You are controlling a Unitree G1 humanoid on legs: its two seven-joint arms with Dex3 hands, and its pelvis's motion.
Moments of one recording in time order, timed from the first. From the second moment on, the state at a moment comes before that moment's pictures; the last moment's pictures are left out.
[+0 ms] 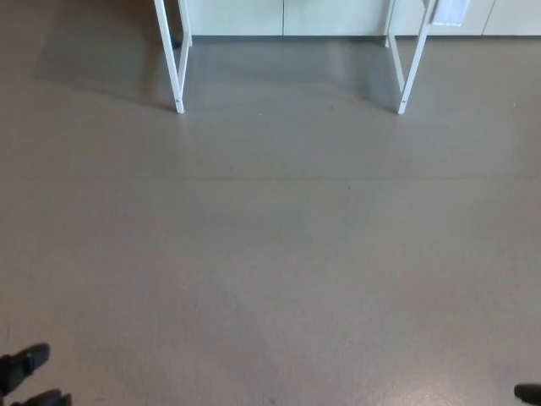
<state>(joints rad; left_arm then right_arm) 0.27 0.32 0.25 0.22 -0.17 0.21 -0.20 0.17 -0.33 -0.26 0.57 0.05 -0.02 0.23</state>
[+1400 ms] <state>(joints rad) 0.45 0.33 0.23 0.15 -0.28 0.37 -0.32 0.32 -0.34 -0.29 0.61 0.14 -0.13 0.37</state>
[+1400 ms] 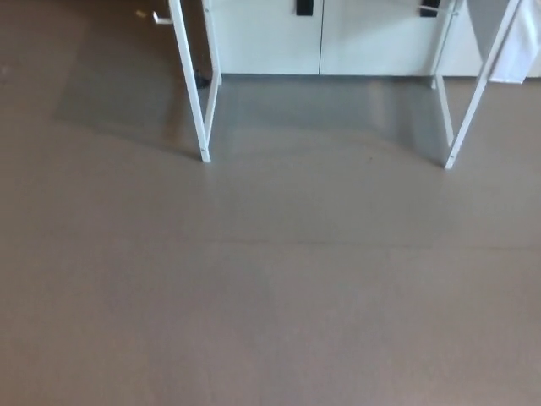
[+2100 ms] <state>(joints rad) 0.52 0.37 0.17 0.18 -0.21 0.25 -0.32 0.39 -0.33 -0.24 0.63 0.12 -0.18 0.37</state>
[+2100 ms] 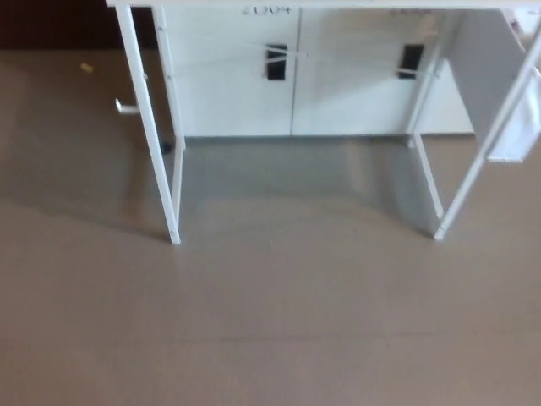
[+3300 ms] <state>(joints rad) 0.51 0.37 0.15 0.25 -0.14 0.13 -0.31 0.39 -0.36 -0.21 0.64 0.12 -0.22 0.38</state>
